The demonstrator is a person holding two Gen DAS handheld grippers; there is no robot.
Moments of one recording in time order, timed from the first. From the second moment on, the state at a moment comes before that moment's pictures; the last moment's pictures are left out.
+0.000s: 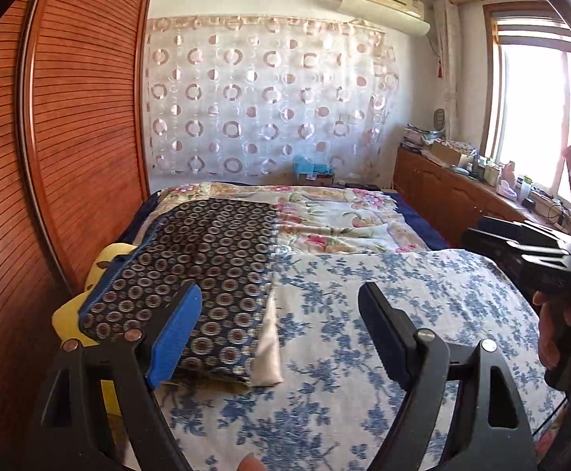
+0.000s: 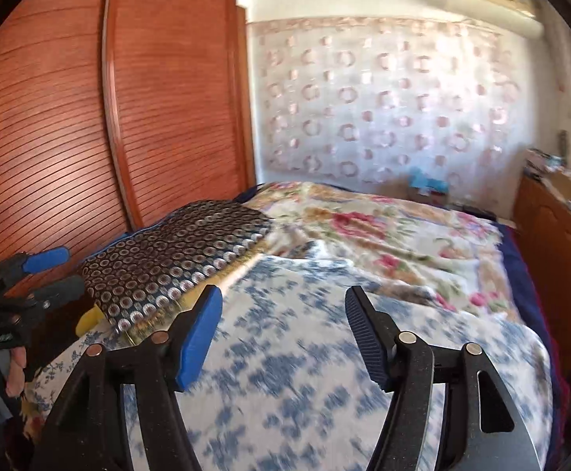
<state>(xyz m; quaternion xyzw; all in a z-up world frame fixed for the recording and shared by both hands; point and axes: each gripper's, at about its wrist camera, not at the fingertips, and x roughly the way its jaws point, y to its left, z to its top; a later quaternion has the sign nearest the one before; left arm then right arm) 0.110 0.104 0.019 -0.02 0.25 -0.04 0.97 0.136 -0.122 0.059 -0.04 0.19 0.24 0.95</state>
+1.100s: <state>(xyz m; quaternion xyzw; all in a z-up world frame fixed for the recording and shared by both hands) 0.076 0.013 0.048 0.01 0.23 -0.05 0.97 0.006 -0.156 0.048 0.02 0.15 0.10 0.98</state>
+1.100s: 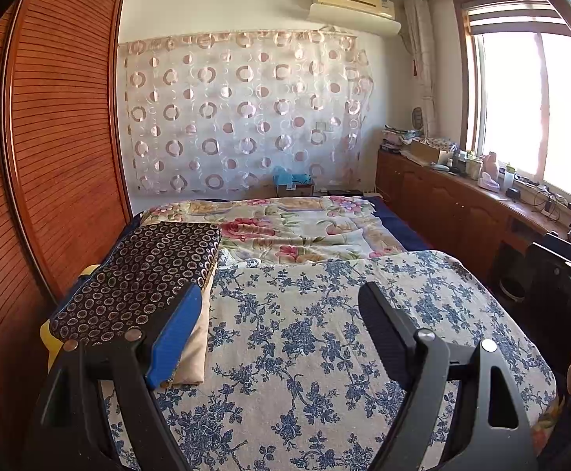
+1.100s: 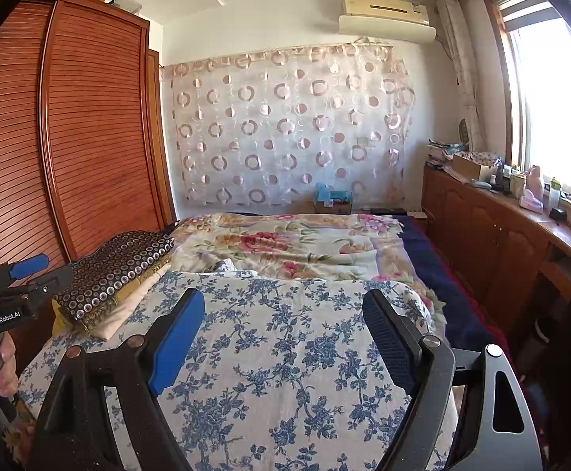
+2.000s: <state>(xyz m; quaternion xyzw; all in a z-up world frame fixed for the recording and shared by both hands) 0.065 0.014 0.057 0.01 0.21 -0.05 0.98 0.016 -0.184 0.045 0.02 0.15 0.10 0.98</state>
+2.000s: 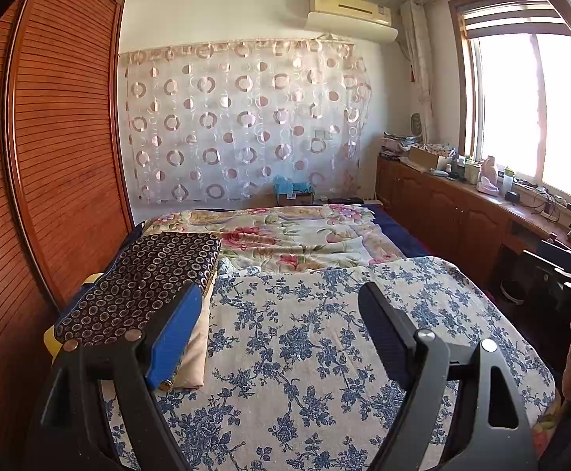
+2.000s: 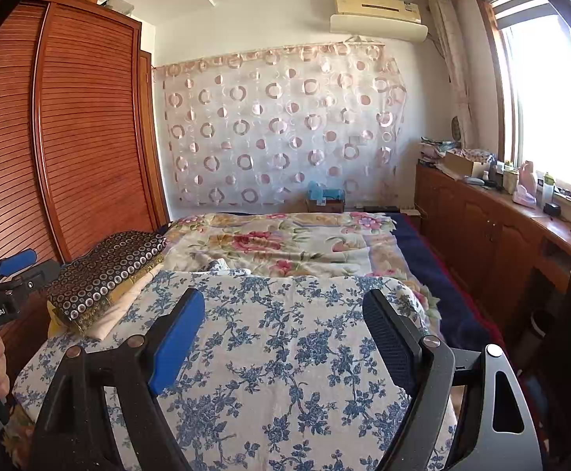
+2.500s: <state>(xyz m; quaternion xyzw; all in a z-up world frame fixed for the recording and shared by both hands) 0.066 0.013 0.055 0.01 0.21 -0.05 0.98 0.014 -0.191 0.045 0.02 0.15 0.11 0.98</state>
